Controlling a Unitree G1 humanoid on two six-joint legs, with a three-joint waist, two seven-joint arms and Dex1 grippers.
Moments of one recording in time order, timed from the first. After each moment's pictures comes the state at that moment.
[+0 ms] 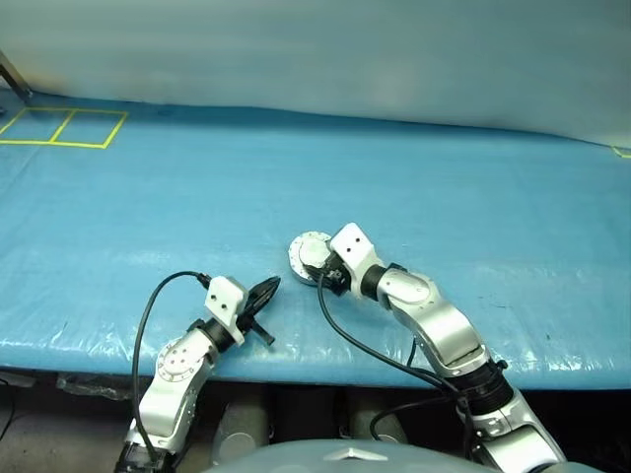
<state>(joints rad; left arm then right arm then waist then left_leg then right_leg) 0.11 0.25 -0.10 -0.16 -0.25 0.07 -0.50 -0.26 -0.31 0.35 -0.25 0.08 0.65 0.43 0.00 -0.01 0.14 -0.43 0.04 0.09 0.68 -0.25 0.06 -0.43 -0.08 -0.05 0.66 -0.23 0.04</state>
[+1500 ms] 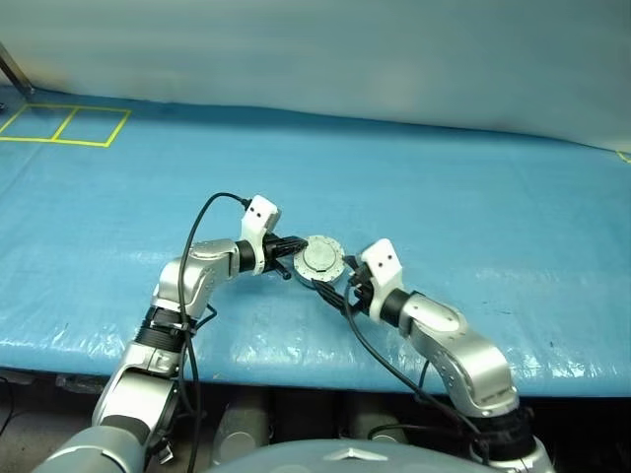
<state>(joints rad) -0.49 0.32 -0.17 0.13 -0.34 0.72 -0.71 0.04 -0.25 0.10 -0.51 0.34 0.79 0.44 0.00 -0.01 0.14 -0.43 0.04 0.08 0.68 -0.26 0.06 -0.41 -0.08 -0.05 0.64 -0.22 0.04</state>
